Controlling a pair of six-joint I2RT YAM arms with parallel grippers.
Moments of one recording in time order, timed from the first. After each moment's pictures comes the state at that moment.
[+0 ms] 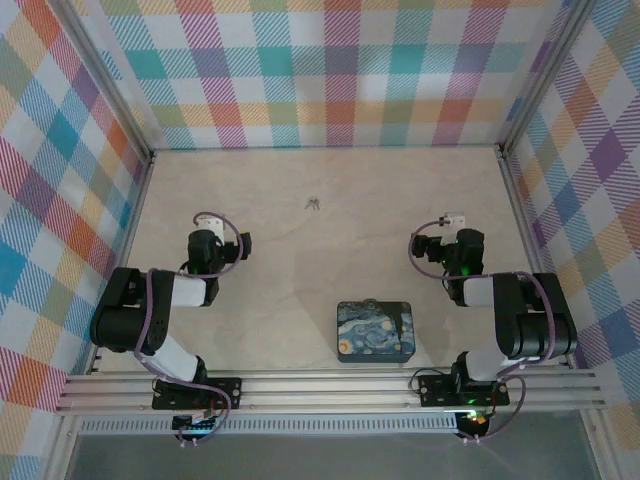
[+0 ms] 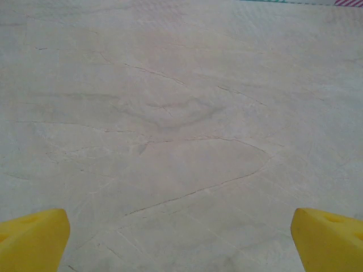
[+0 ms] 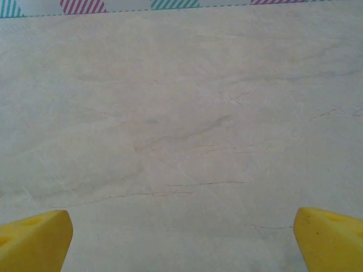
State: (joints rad) left arm -0.08 1.59 0.44 0.70 -0.07 -0.10; right arm 0.01 1.52 0.40 0.70 -0.13 0.02
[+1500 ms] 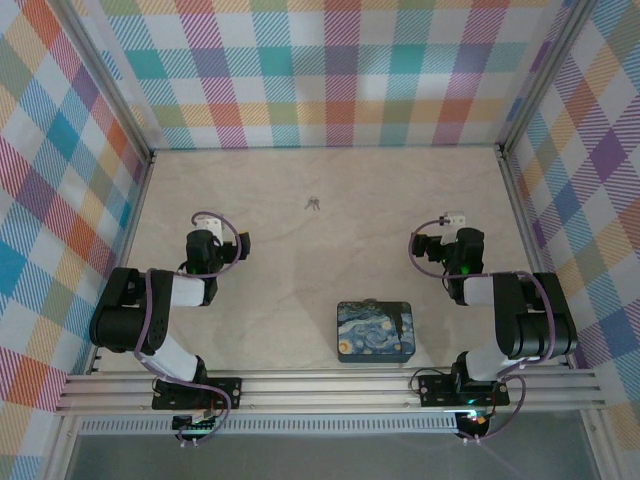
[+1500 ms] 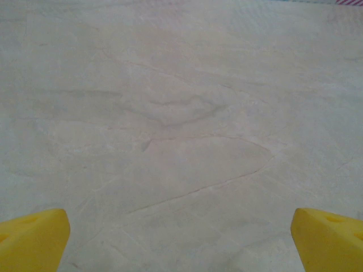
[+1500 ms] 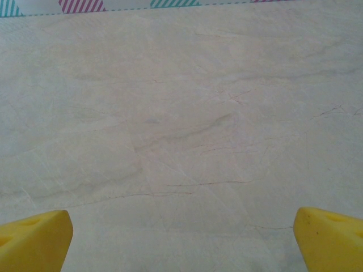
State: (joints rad) left arm -0.06 1.58 0.44 0.68 -0.05 -0.10; right arm 0.01 1.52 0.42 0.66 -0.13 0.03
